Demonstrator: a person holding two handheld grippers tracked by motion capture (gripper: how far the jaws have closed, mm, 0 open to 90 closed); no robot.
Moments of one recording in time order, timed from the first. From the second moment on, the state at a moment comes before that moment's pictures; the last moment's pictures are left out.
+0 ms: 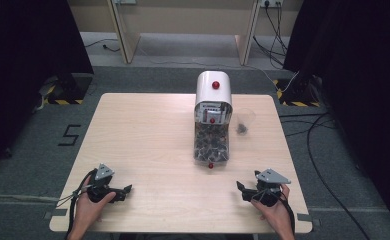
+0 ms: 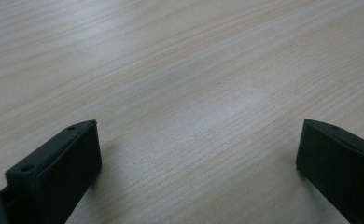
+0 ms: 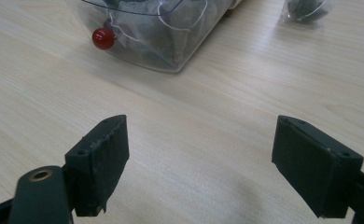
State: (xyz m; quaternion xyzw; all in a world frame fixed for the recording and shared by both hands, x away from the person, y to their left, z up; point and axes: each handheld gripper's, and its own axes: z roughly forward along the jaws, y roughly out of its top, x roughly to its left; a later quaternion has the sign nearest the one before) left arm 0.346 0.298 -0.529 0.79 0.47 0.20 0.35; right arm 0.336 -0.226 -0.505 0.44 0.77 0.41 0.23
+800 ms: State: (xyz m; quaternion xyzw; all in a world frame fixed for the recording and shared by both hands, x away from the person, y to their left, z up) left arm 0.346 0.298 -0.529 0.79 0.47 0.20 0.35; right arm 0.315 -0.231 -0.508 0.44 0.77 0.40 0.23
